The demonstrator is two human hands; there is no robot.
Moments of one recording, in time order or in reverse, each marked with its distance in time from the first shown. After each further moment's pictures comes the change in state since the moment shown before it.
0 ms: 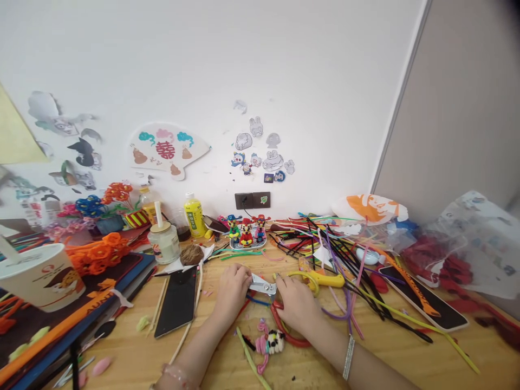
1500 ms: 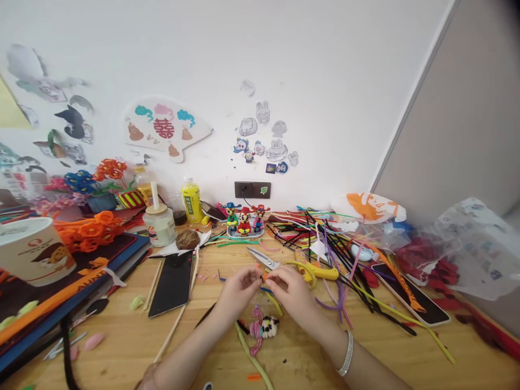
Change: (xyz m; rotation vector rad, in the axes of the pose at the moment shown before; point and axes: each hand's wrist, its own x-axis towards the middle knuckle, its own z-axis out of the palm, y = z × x) left_hand -0.014 0.047 -0.015 -1.105 -0.116 -0.355; right_hand -0.006 -0.002 -0.016 0.724 0.255 -0.083
